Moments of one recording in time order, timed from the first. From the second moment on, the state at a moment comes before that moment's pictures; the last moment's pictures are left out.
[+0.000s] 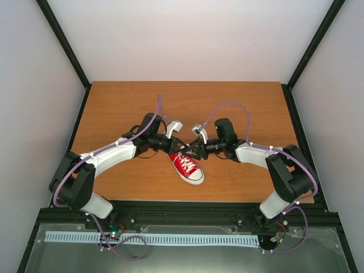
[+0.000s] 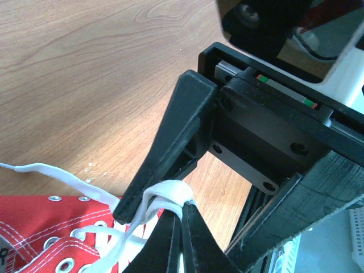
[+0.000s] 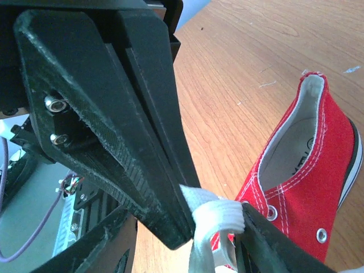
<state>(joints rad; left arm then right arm) -0.57 1.50 0.90 -0.15 0.71 -0.35 0.51 1.61 0.76 0.24 -0.99 0.12</state>
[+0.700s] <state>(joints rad) -0.56 1.50 0.90 -0.12 0.70 -0.36 0.51 1.66 0.77 0.26 -1.01 0.14</state>
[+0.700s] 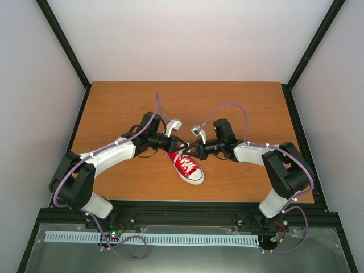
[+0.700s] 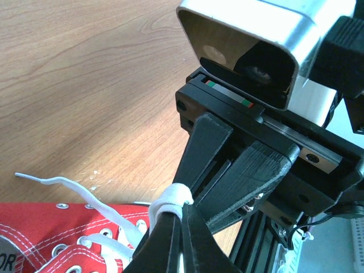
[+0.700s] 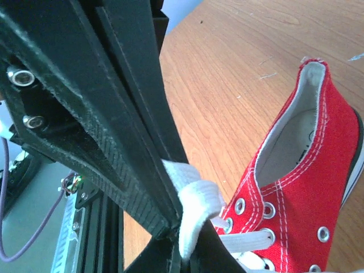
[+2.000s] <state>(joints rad) -0.69 1.20 0.64 0.03 0.43 -0.29 0.51 1.53 0.76 0.04 -0.86 0.29</state>
